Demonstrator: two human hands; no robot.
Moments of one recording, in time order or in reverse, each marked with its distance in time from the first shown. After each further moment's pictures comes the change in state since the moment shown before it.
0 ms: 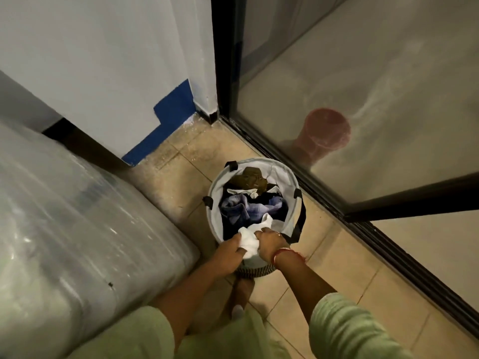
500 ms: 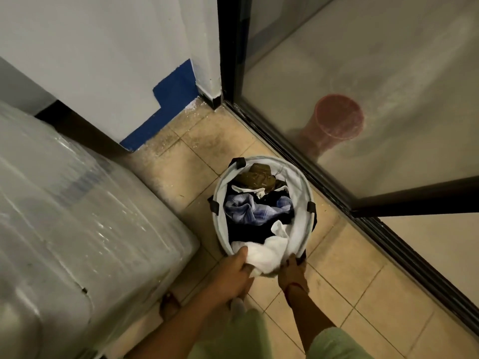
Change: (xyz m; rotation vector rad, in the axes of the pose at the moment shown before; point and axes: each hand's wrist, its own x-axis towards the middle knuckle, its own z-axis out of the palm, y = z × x) left_hand -0.026 -0.010 0.037 -0.220 0.017 -0.012; right_hand -0.007 0.063 0.123 0.548 0.049 0.618
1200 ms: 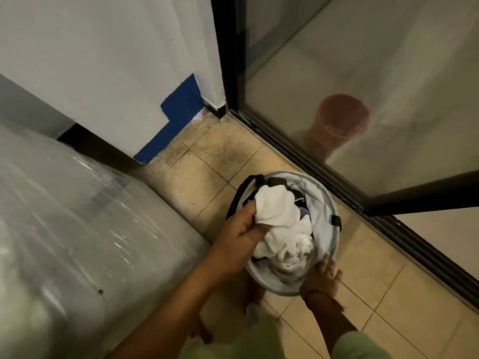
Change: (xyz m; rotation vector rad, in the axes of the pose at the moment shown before) left_hand -0.046 0.111 -0.063 -0.439 0.080 0.452; right_hand -0.002 0.021 -0.026 -0.552 0.144 -0.032
